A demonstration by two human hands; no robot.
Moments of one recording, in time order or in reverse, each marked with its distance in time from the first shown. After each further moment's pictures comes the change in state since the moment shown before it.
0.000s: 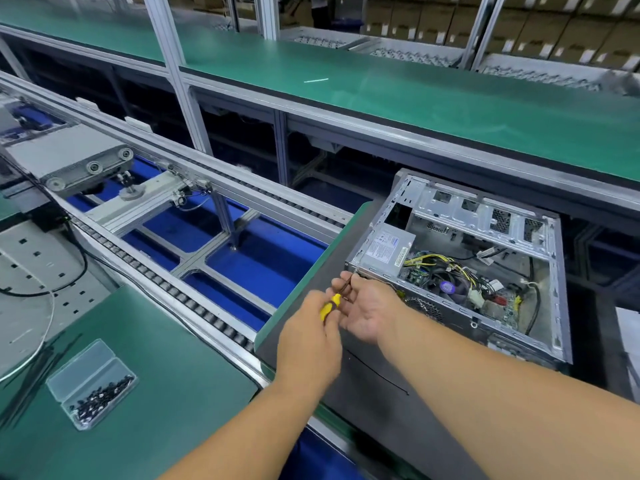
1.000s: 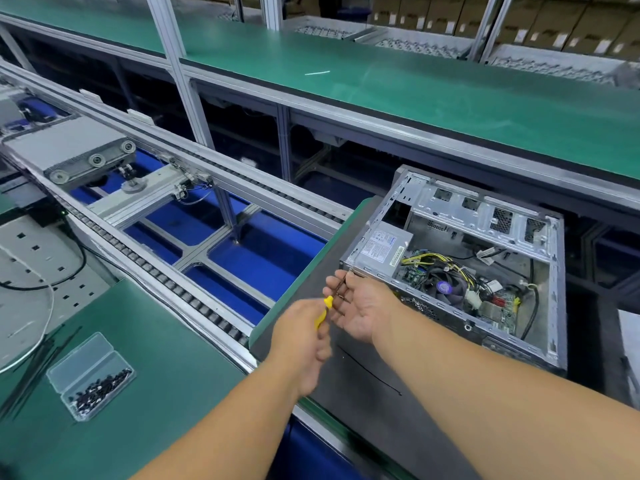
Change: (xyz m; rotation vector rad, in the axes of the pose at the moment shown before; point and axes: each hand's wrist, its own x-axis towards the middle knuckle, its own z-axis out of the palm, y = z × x) left_hand 0.002 0.001 -0.004 -0.348 -0.161 -0.335; right_hand 0.002 -0.007 -0.002 -0.035 -0.028 0.040
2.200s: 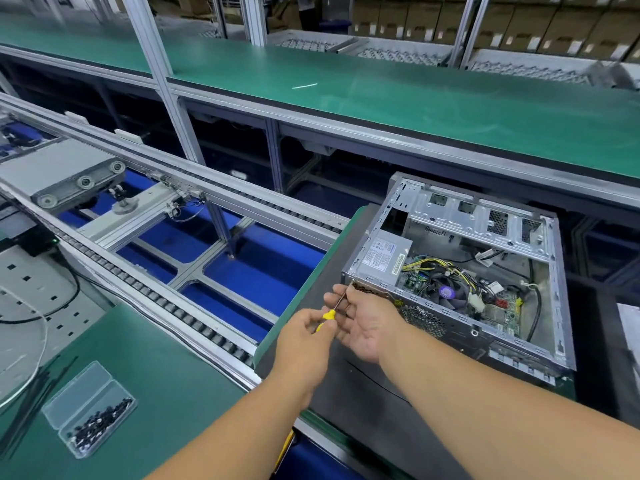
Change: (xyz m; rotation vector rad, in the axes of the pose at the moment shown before) left_hand 0.017 0.001 -0.006 0.535 0.133 0.272; right_hand -0.003 0.010 0.001 -0.011 -0.047 -0.052
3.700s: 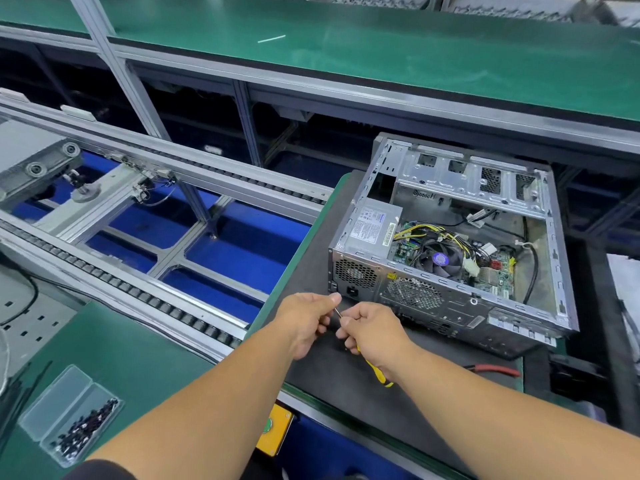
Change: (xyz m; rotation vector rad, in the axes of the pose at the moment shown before) left_hand 0.091 -0.049 0.026 -0.112 -0.278 -0.280; right_hand 0.023 0.056 -0.064 -0.619 0.144 -0.221
